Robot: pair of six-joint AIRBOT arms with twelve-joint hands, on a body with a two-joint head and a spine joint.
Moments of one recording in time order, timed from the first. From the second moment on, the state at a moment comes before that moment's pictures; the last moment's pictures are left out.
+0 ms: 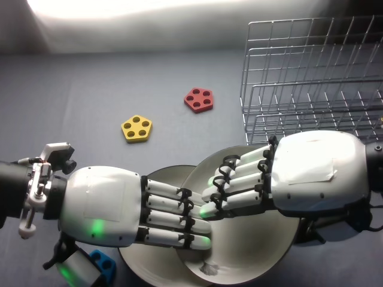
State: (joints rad) left arm 0.71 -0.82 1.40 1.29 -0.95 0.39; right arm -0.33 -1.01 1.02 -1.14 0.54 -0.08
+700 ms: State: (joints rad) left arm 0.72 -0.82 1.40 1.28 -0.96 0.39; right arm -0.36 -1.01 1.04 -1.13 0.57 -0.08
